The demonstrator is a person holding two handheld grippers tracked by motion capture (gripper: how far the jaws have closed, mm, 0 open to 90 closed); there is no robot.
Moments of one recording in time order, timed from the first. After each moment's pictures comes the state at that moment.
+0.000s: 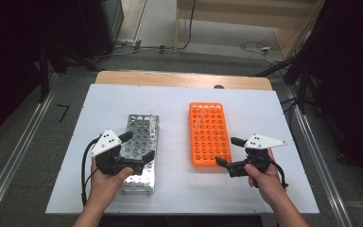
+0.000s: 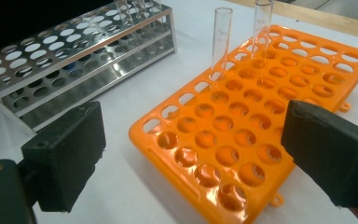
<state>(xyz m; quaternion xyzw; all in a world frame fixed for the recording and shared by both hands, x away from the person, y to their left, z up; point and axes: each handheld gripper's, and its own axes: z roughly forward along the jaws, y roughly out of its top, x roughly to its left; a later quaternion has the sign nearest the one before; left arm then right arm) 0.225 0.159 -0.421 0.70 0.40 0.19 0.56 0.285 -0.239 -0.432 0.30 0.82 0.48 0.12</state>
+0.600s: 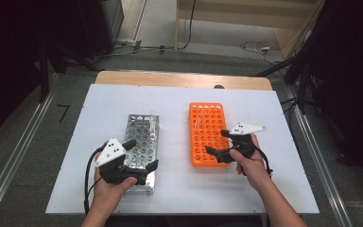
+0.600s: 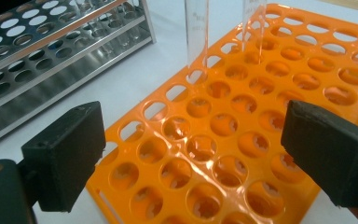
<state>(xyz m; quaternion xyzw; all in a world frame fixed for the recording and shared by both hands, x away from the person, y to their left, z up) 0.213 0.147 -0.435 0.71 0.40 0.18 0.55 0.331 -0.212 -0.453 0.32 0.83 0.45 0.11</state>
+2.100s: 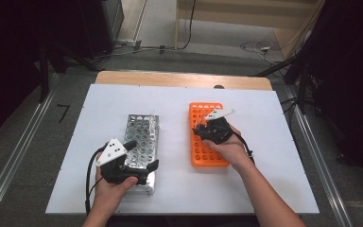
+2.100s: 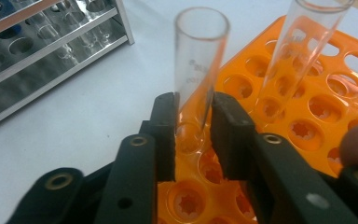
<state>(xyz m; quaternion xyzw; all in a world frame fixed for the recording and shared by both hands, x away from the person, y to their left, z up) 0.214 0.147 -0.438 0.71 0.41 0.18 0.55 0.379 -0.152 -0.458 0.31 0.86 0.38 0.13</state>
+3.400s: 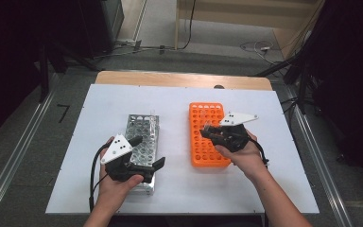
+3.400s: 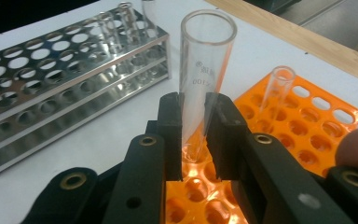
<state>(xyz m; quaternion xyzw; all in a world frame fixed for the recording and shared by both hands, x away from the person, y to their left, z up) 0.216 0.130 -0.417 0.71 0.38 0.18 0.56 0.327 -0.180 -0.406 0.26 0.85 0.44 0.14</state>
